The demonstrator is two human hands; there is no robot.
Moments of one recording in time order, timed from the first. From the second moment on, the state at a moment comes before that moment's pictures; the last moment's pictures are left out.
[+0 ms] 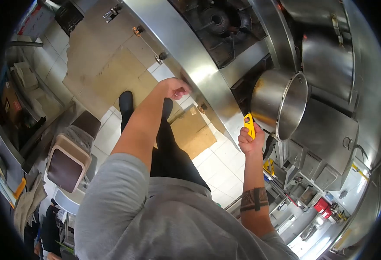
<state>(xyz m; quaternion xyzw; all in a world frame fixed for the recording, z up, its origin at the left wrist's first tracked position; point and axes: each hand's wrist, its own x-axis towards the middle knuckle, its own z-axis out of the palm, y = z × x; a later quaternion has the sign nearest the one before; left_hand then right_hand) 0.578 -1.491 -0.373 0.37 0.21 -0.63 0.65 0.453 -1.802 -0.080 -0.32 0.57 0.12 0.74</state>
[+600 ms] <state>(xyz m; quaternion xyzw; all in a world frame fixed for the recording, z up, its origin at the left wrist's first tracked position) 0.534 -1.480 -0.345 0.22 0.34 -0.41 0.81 0.447 -1.799 -0.089 -0.35 0.56 0.11 0.74</state>
